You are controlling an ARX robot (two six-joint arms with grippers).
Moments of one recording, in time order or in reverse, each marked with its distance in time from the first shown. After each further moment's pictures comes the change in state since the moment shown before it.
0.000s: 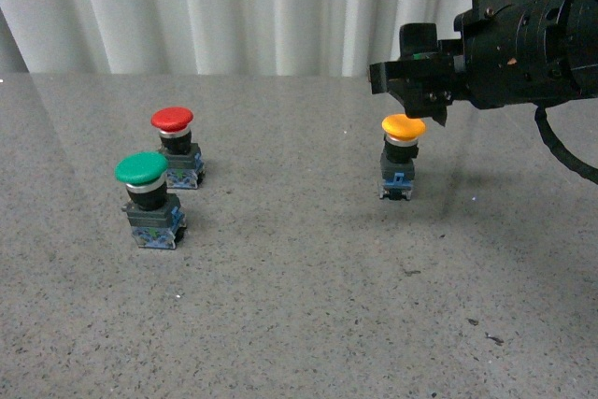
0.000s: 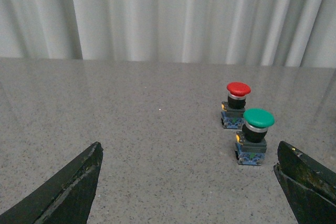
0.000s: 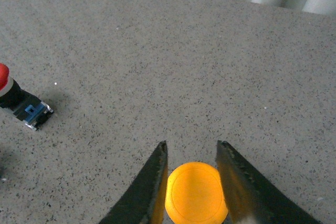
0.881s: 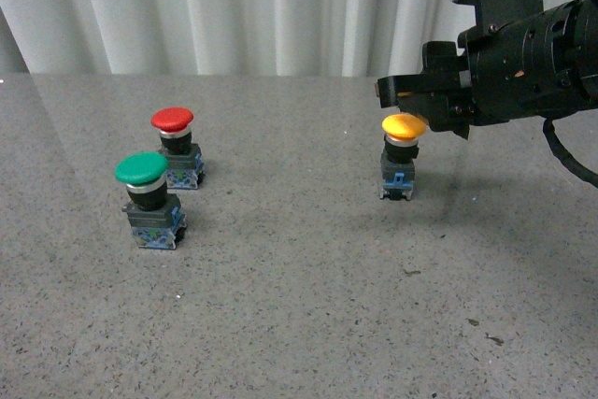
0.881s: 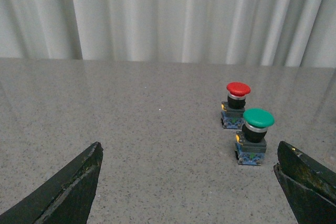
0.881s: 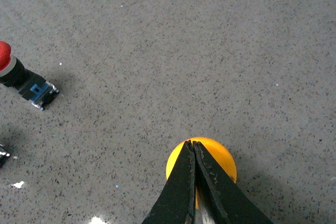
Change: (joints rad) left arm 0.000 0.000 0.000 0.000 0.000 0.000; right arm -0.018 0.004 0.013 -0.092 -0.055 0.004
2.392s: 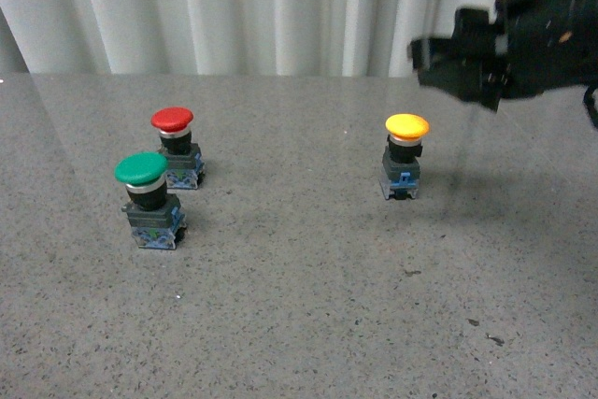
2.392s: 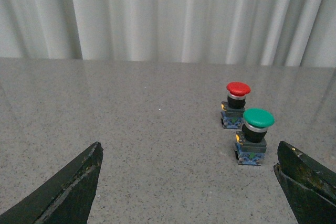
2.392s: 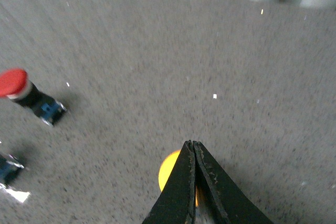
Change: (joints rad) left arm 0.000 0.000 0.000 0.000 0.000 0.000; right arm -0.044 -0.077 -0.005 -0.012 -0.043 0.014
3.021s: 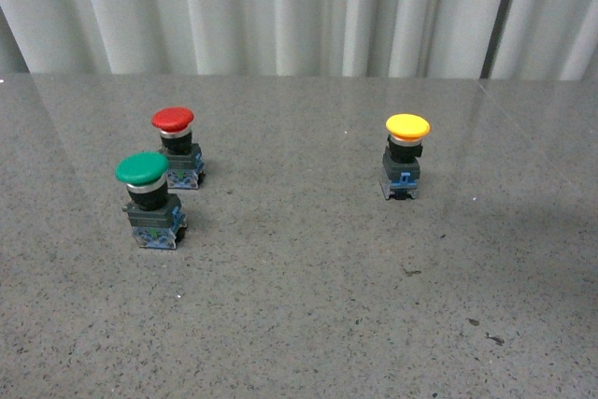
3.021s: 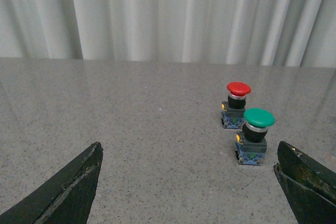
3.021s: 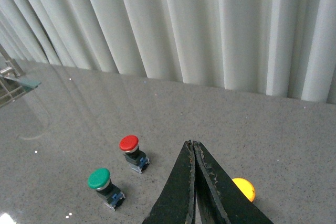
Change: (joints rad) left arm 0.000 0.000 0.000 0.000 0.000 0.000; right arm 0.023 -0.509 -0.264 0.107 -0.037 0.138
